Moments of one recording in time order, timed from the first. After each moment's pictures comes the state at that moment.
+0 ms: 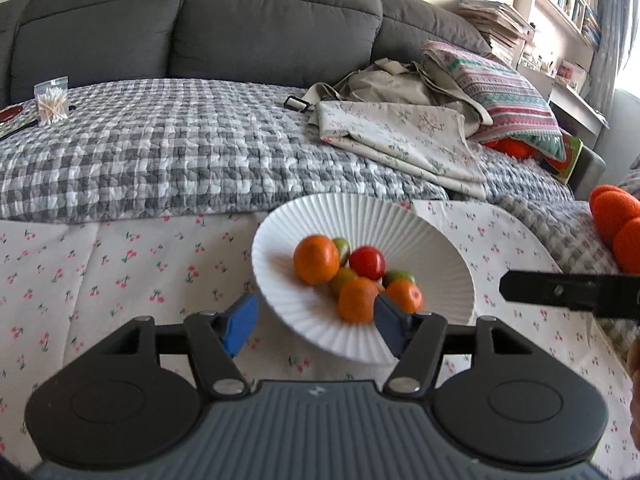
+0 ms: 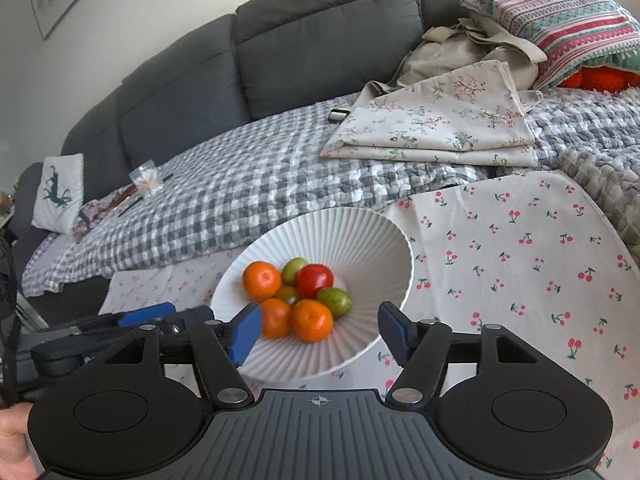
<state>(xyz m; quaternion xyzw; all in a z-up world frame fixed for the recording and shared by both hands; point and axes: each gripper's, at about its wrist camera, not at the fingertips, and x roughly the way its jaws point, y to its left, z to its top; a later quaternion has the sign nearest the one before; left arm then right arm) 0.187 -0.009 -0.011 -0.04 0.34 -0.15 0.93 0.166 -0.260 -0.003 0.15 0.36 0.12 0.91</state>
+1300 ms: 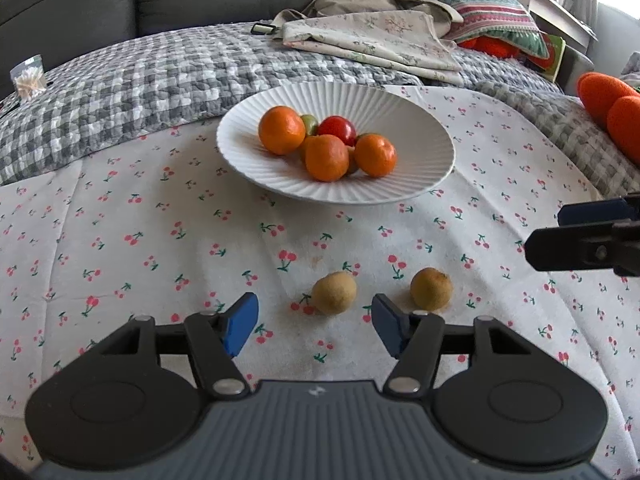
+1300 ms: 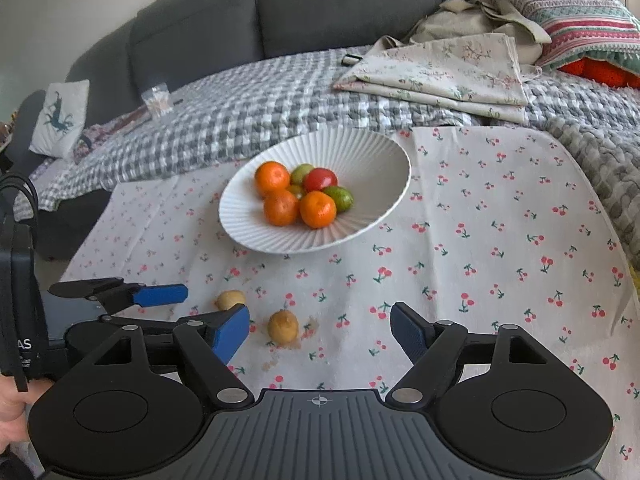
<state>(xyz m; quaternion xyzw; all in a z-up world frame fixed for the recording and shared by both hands) 0.141 -0.036 -0.055 0.05 0.41 -0.17 0.89 0.103 -0.244 -0.015 0.07 0.43 0.12 0.89</state>
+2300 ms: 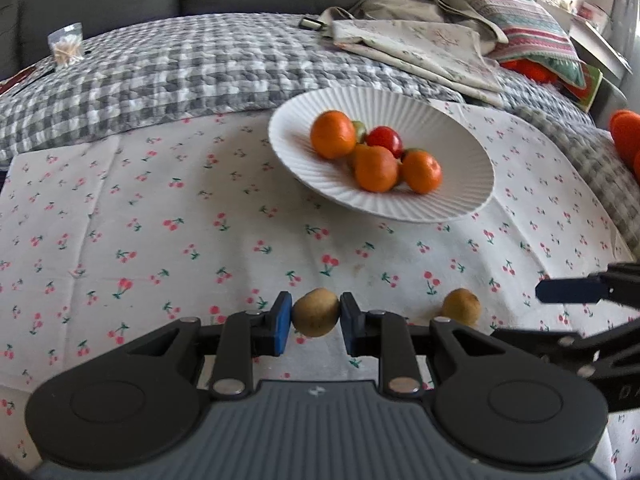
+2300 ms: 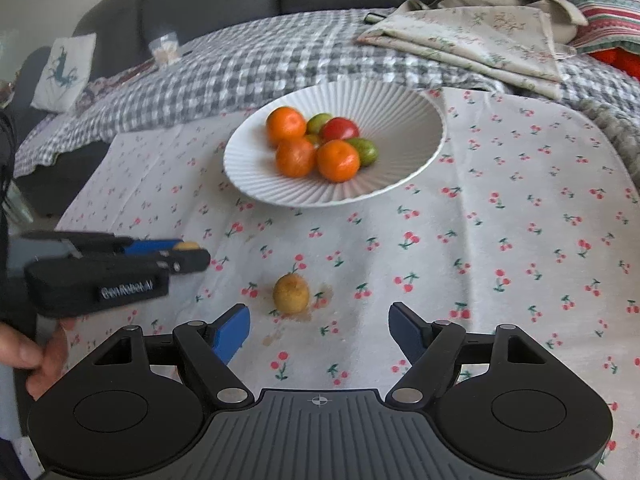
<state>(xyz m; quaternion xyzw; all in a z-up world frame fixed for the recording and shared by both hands) 0.147 -0.013 -0.045 0.00 0.43 -0.11 0.90 0.117 -0.218 -0.047 0.03 0.47 0.15 0.87</state>
